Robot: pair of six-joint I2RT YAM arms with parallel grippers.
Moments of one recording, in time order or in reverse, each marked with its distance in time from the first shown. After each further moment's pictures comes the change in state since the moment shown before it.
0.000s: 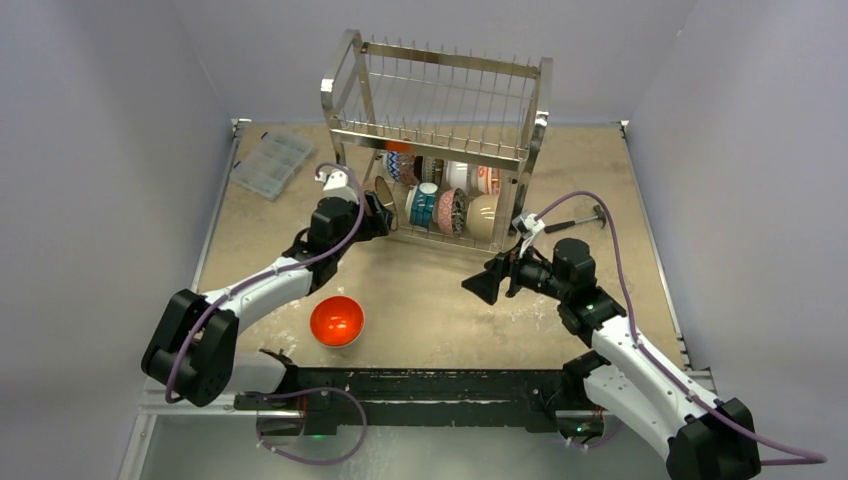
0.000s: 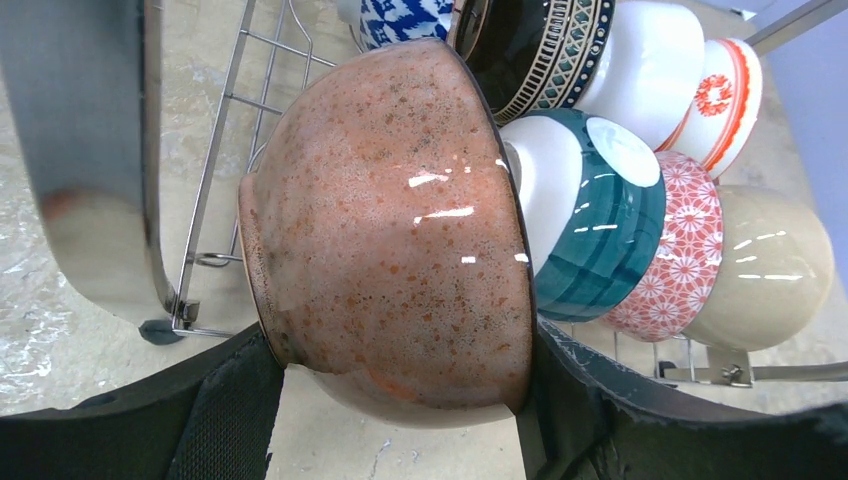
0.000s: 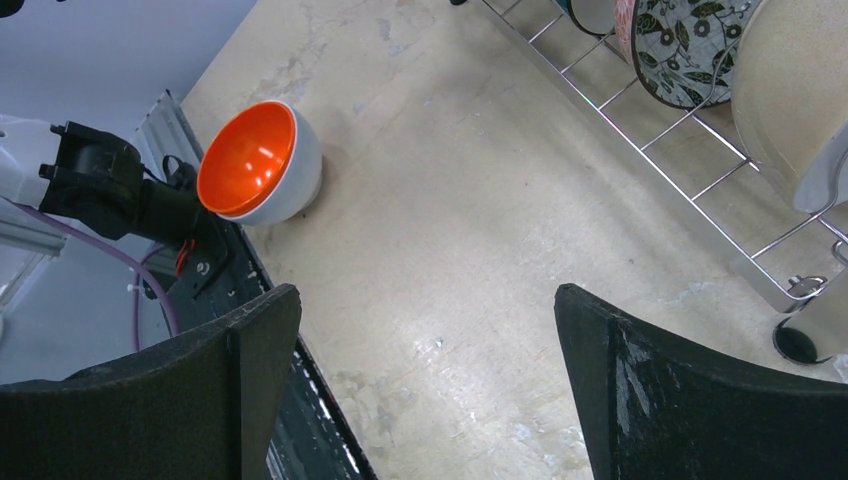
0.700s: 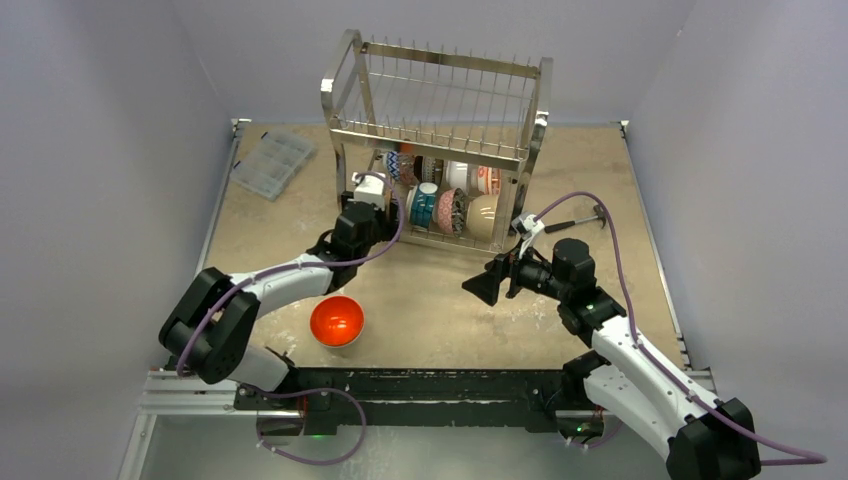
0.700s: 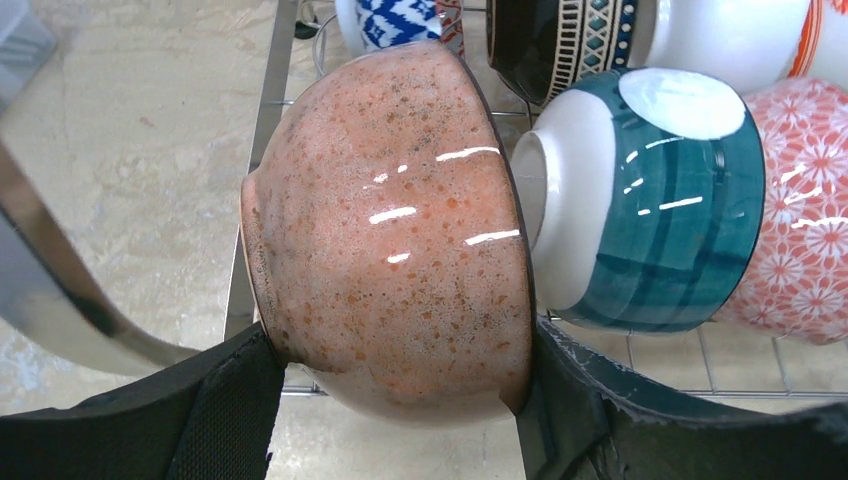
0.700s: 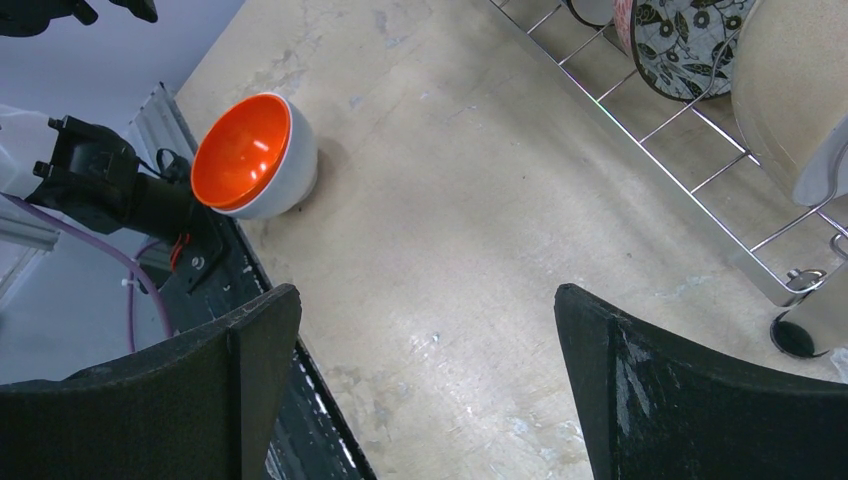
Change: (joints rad) left arm -0.138 0.121 0.038 0.087 -0.250 0.338; right arm 0.000 -0.001 0.000 -0.018 0.000 -0.013
